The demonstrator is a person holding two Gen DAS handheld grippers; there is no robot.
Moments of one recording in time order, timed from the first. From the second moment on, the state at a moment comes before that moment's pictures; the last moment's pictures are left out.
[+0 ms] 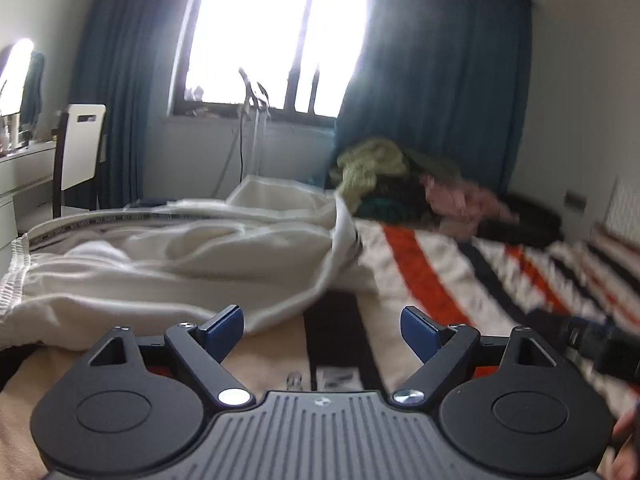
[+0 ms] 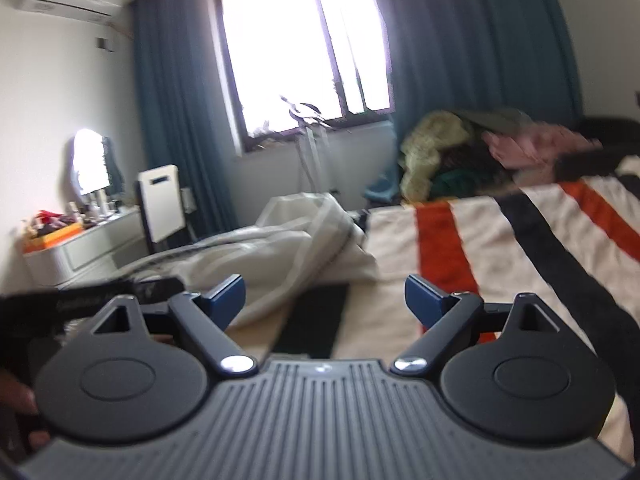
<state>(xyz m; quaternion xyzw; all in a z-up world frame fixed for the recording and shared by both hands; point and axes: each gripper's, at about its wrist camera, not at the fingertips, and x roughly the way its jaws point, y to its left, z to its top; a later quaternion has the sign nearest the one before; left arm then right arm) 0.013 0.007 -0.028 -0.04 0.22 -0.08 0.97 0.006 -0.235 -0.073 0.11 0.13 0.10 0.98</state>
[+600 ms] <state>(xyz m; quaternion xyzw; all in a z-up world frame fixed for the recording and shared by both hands) 0.205 -0.035 -0.059 0.00 0.30 -0.07 0.95 0.042 -0.250 -0.096 0.14 0.17 -0.07 0.97</state>
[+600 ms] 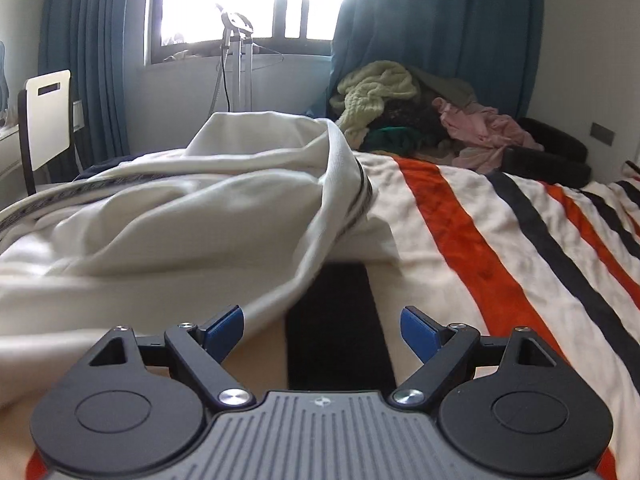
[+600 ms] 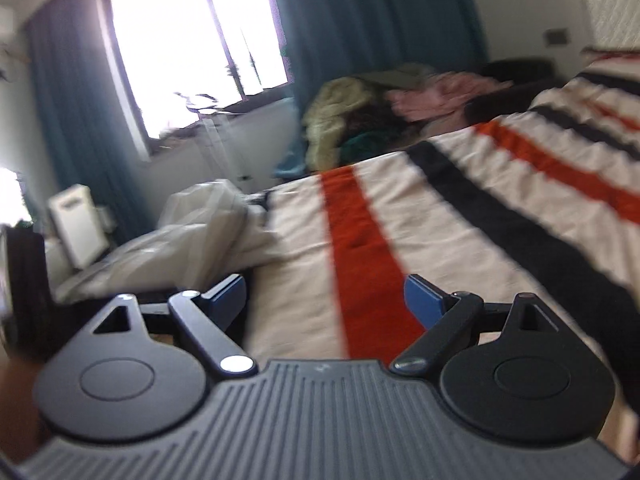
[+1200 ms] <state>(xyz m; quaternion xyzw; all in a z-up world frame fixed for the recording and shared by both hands) 0.310 -0.067 -0.055 0.04 0.18 -0.11 0.98 0.123 -0.242 -0.161 0.11 0.21 -0.11 0.96</state>
